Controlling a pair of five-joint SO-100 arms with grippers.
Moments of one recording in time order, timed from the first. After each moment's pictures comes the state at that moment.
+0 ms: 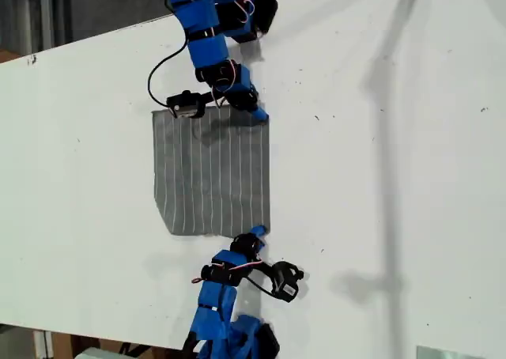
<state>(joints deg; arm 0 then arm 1) -2.0 93.1 121.9 49.6 -81.7 -1.0 107.6 139.3 56.0 72.7</state>
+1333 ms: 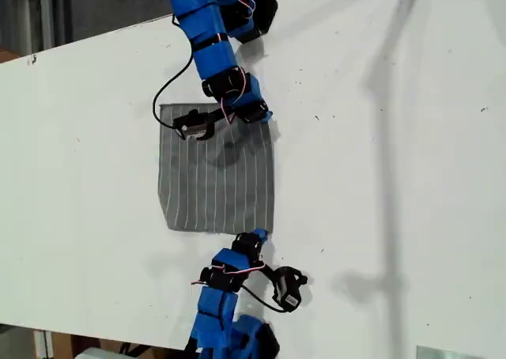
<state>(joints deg) 1.9 96.2 115.4 52.5 -79.3 -9.8 99.1 115.7 69.7 74.0</state>
